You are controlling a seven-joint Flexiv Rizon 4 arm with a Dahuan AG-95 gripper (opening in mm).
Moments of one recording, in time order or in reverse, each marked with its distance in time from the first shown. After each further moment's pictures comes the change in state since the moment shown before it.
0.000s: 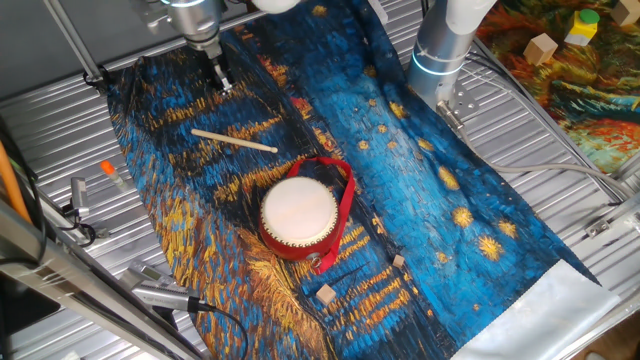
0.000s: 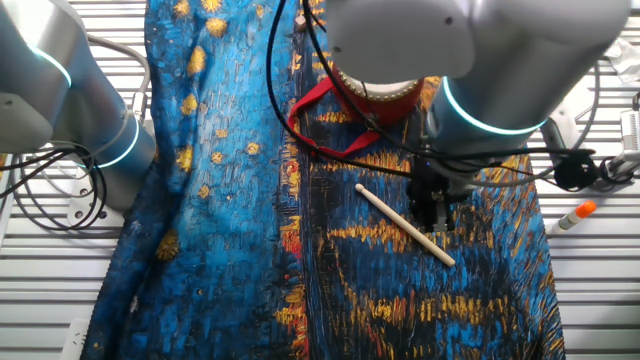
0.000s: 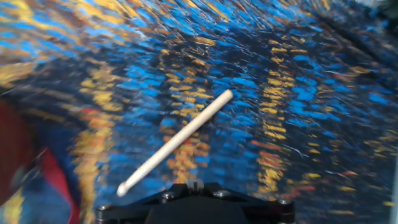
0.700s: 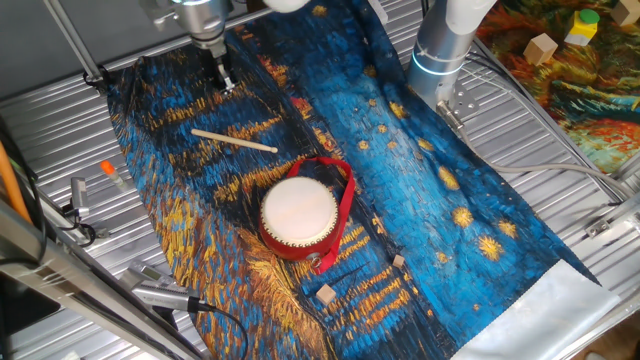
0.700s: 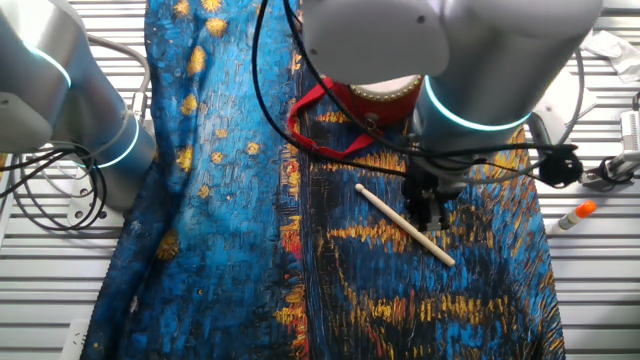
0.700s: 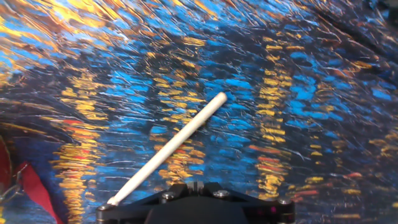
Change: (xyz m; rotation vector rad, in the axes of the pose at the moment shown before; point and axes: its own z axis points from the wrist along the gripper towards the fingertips) arm 0.002 -0.002 0.003 0.017 0.010 0.012
